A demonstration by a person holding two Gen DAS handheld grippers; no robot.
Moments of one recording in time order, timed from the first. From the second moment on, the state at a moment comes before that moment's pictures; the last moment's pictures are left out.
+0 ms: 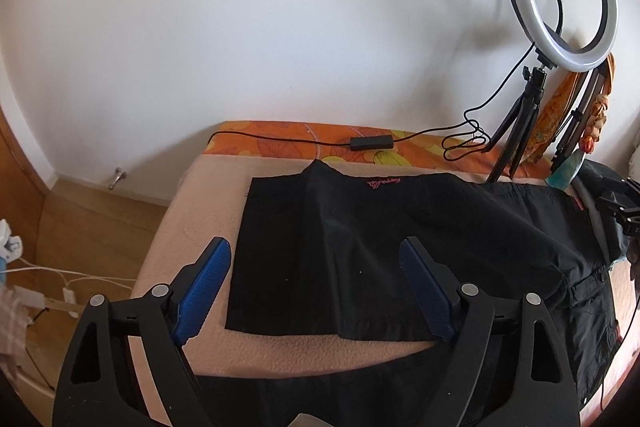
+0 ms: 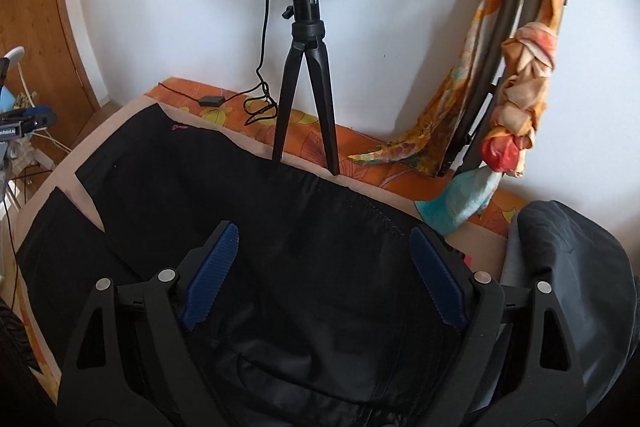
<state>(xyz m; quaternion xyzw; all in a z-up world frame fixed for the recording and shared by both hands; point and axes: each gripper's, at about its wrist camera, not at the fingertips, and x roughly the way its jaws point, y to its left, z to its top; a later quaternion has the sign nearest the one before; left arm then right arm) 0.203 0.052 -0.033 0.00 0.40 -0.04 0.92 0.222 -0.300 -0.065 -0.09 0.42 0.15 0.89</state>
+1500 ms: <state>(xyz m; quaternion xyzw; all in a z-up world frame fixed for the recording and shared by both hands) 0.265 0.080 -0.087 -0.03 0.45 -0.04 0.89 0.271 -0.258 -0.106 -0.17 0.43 0.23 0.86</state>
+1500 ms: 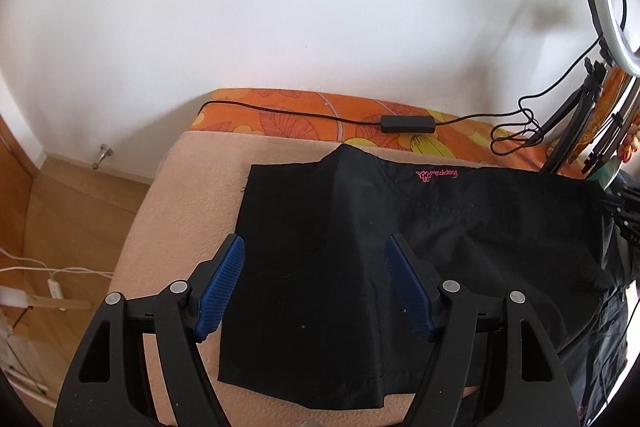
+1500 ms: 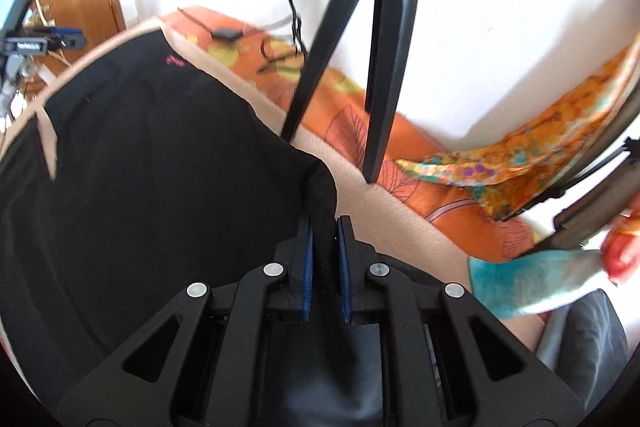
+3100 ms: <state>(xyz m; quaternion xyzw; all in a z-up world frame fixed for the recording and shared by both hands) 0.254 0.022 -0.074 -0.13 0.45 -0.07 0.88 0.048 -0.191 -0.068 -0.20 0.41 0.29 0.84</state>
